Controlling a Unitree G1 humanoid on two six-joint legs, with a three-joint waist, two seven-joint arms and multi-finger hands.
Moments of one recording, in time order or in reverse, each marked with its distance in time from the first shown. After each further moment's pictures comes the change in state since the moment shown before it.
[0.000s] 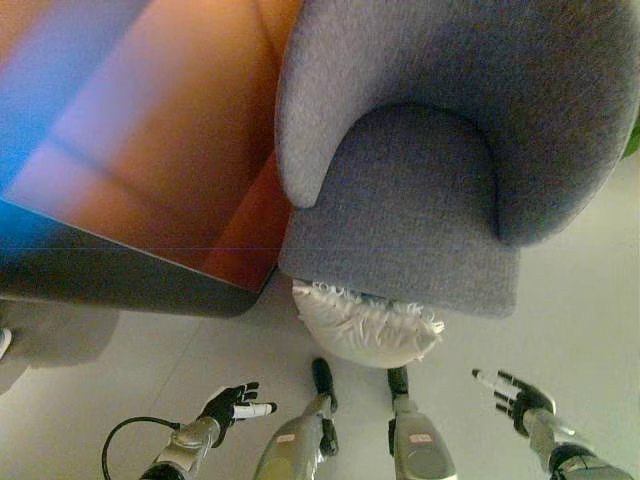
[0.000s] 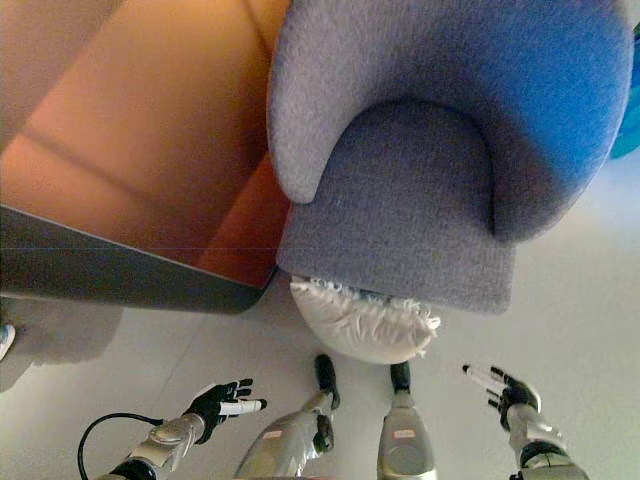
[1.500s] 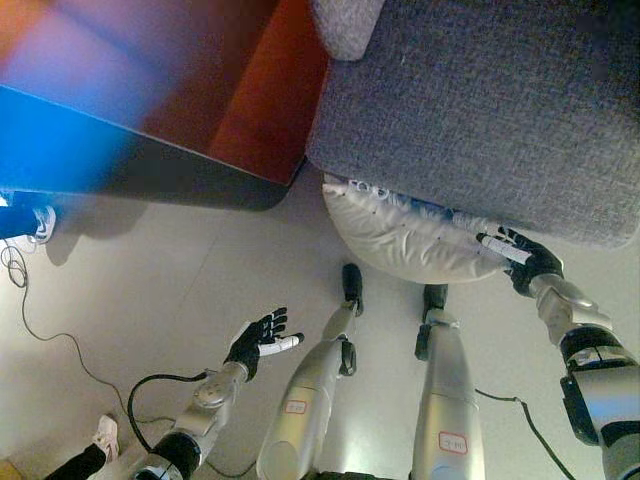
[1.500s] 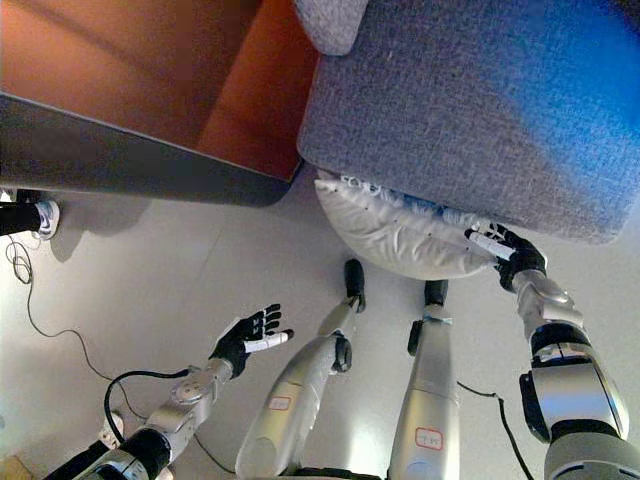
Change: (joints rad) left arm -0.050 0.026 -0.153 -0.310 -0.273 -0.135 0.143; right arm -0.456 -0.129 0.123 -0.055 0.149 0.041 0.113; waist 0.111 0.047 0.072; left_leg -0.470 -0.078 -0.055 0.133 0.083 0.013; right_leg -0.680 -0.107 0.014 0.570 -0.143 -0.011
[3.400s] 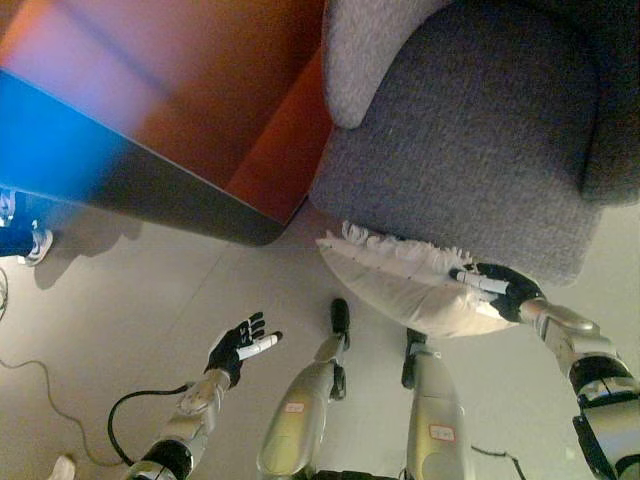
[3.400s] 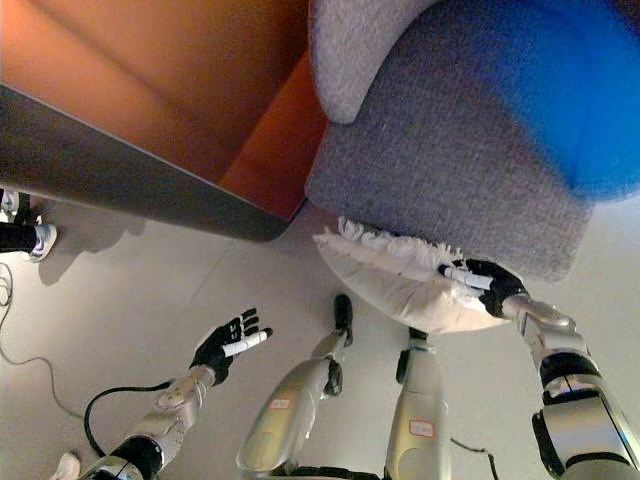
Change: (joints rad) left arm 0.039 -0.010 0.150 0.154 -0.032 -0.004 -0.064; right arm 0.237 -0.040 0.075 -0.179 -0.087 -0.005 0.284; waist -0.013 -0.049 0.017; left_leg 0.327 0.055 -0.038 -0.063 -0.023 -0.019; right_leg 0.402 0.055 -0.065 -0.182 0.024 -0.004
